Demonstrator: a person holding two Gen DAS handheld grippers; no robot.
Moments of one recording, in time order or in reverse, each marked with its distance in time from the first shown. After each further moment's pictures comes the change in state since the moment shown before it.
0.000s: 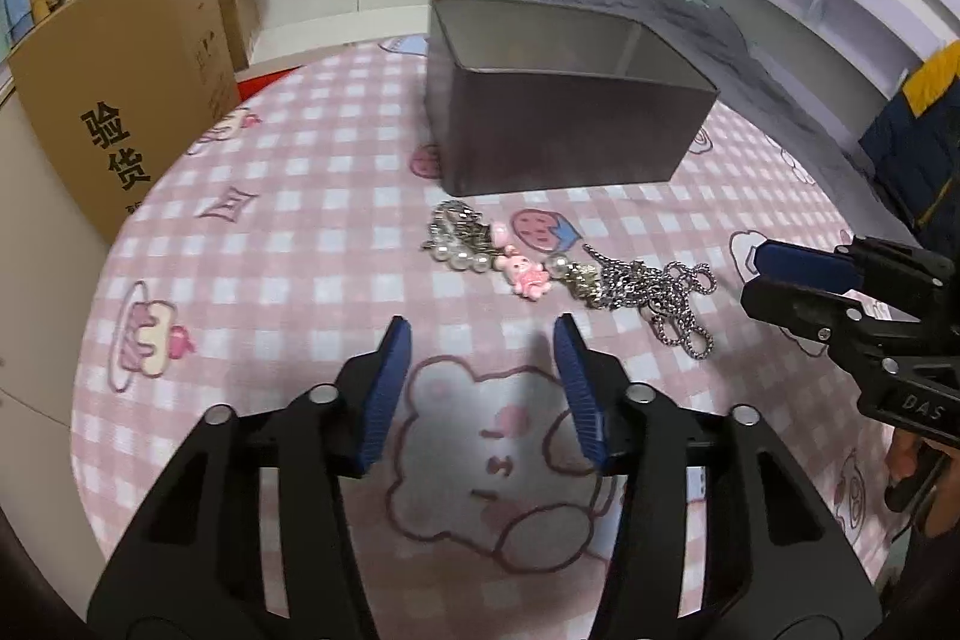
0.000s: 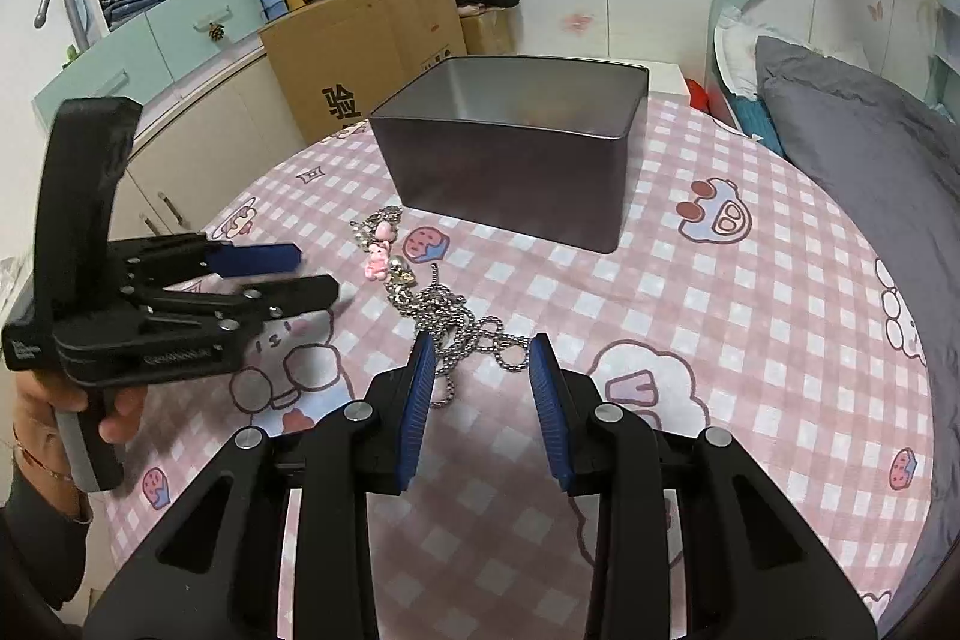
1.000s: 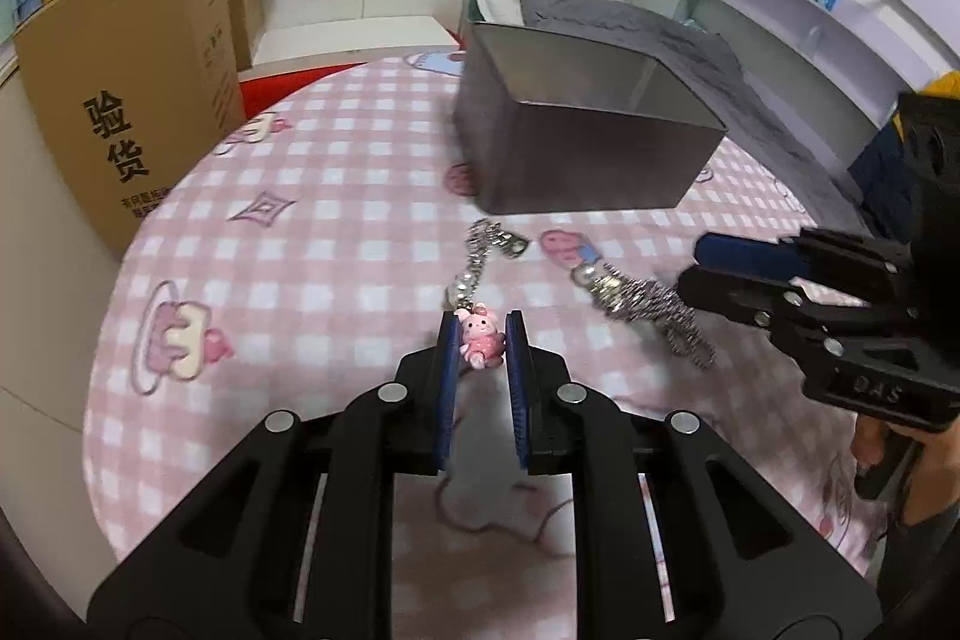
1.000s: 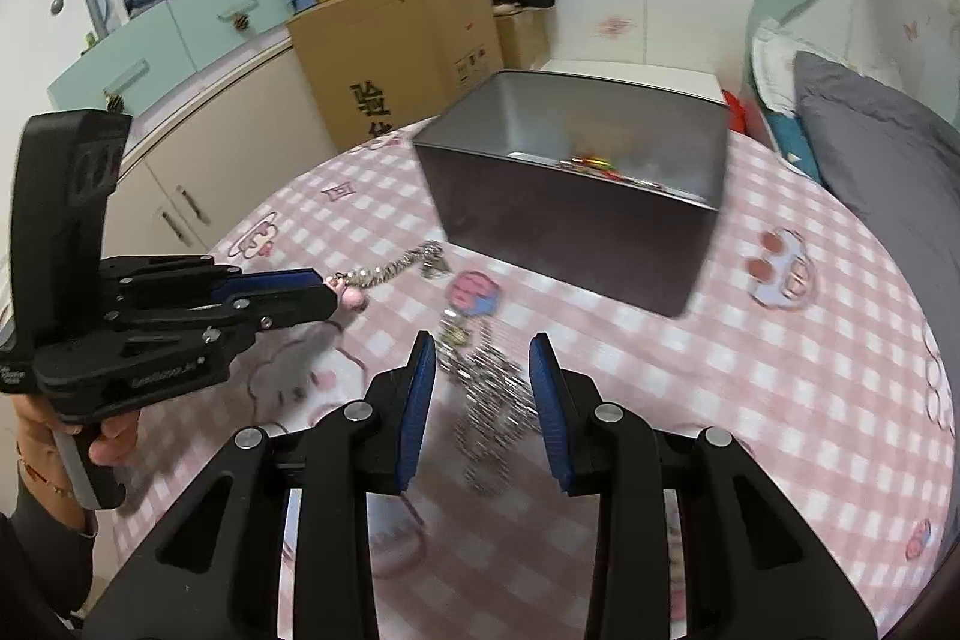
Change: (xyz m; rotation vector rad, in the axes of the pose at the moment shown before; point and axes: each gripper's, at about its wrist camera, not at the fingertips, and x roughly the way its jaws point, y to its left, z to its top) left arm -0.021 0.031 -0.006 -0.049 -0.044 -0.022; right arm 0.028 0.024 0.029 -0.060 0.021 0.063
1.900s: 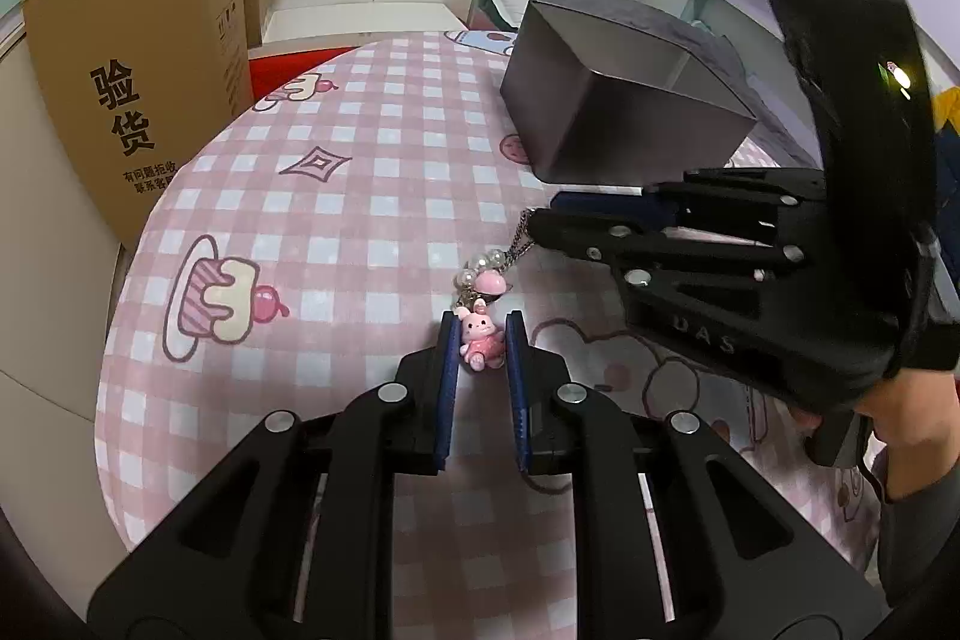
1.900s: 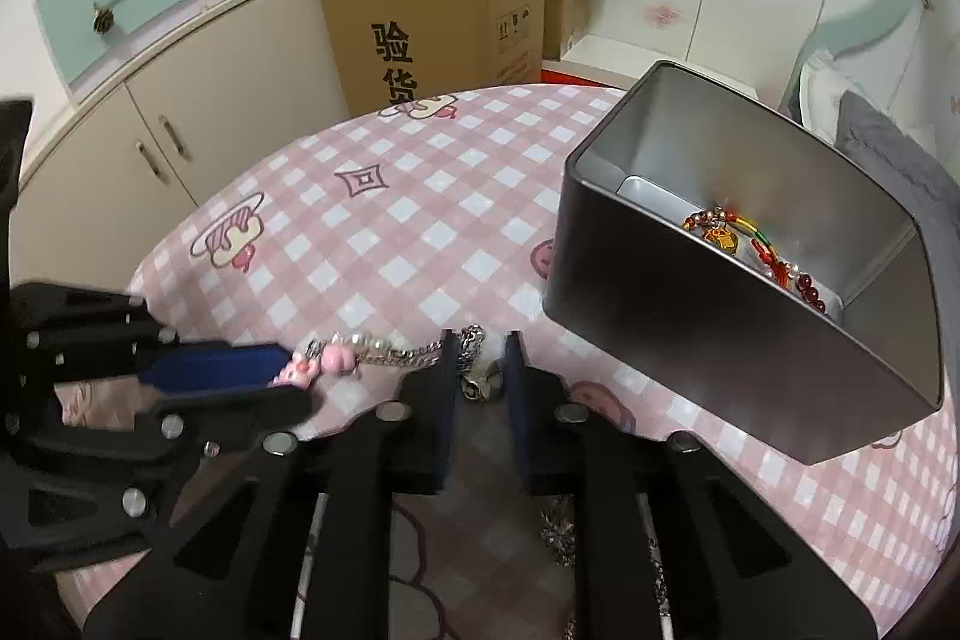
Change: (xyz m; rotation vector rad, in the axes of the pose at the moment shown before) left arm 0.004 0.031 -0.009 -0.036 0.026 -0.032; right arm 0.078 0.048 0.036 -0.162 0.105 -0.063
